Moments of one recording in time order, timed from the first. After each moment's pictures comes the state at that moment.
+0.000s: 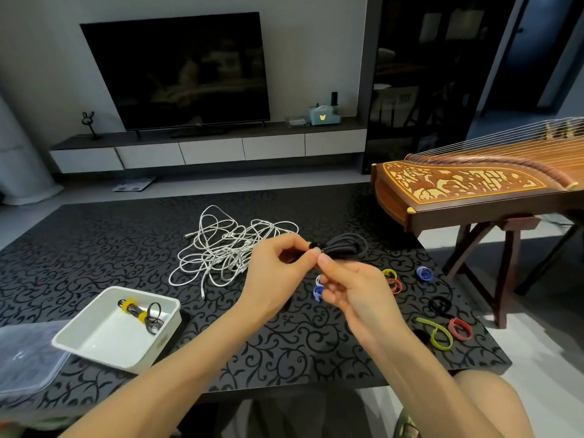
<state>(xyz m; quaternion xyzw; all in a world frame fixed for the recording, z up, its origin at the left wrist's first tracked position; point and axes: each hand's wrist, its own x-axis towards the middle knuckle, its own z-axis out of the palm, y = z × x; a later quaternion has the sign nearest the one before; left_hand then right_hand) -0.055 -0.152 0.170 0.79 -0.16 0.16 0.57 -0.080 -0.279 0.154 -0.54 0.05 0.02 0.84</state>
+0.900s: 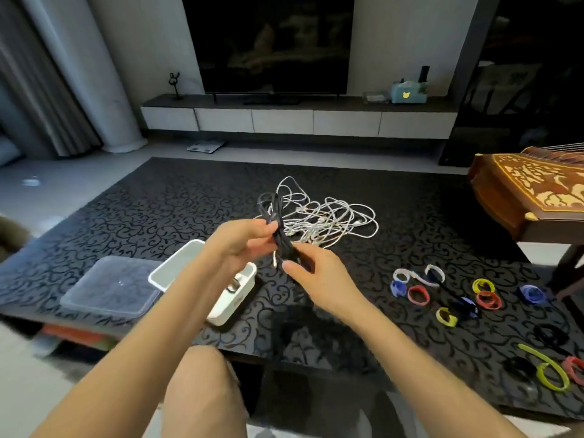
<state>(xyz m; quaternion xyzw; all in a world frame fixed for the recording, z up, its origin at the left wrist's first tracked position) -0.026 0.021 0.158 0.59 0.18 -0.05 0.79 -0.026 -0.135 0.107 -0.83 -0.25 0.03 0.49</state>
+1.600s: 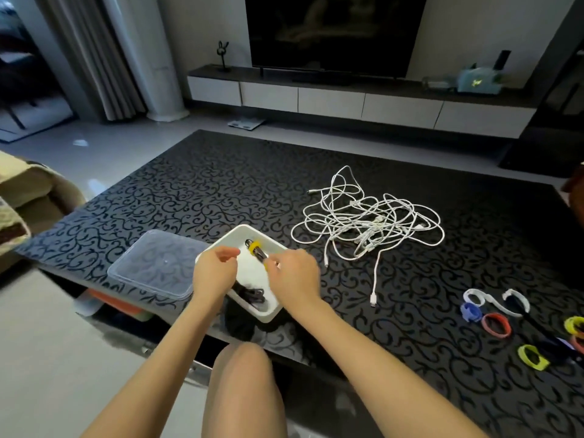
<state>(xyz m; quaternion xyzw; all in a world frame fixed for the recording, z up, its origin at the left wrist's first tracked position) -0.049 0.155 0.043 0.79 0.35 0.16 0.47 -0.006 0.020 0.049 -0.93 -0.29 -0.03 0.24</state>
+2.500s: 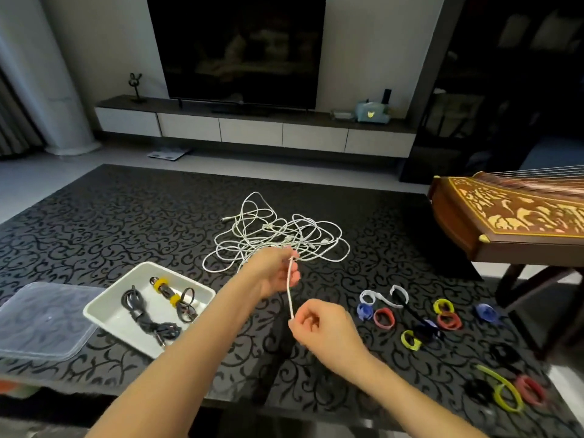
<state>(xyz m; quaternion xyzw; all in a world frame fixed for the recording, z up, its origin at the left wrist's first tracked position) 0.047 -0.051 0.110 0.59 0.19 -0.17 0.76 -0.024 -0.187 0.070 -0.89 -0.15 0.06 0.43</state>
